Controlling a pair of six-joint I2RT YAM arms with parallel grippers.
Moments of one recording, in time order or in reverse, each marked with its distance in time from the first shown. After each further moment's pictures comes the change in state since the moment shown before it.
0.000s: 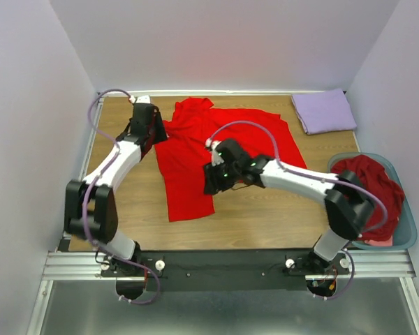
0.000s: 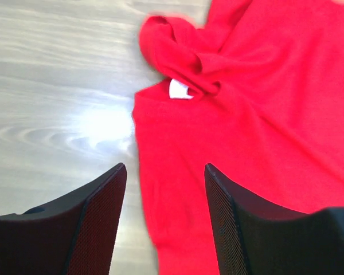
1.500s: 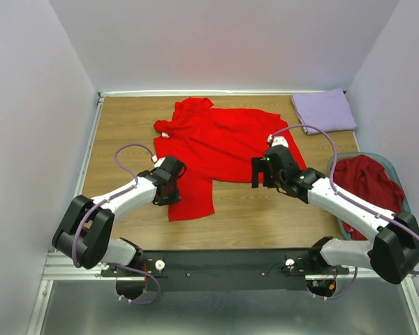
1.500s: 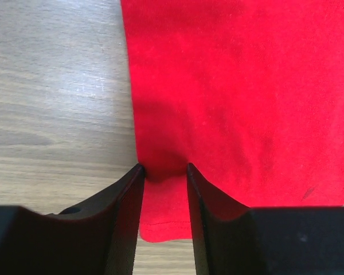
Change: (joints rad) left arm -0.335 -0.294 -0.512 -0.255 0.015 -0.375; right arm -0.259 -0.499 -0.374 -0.069 0.526 0.012
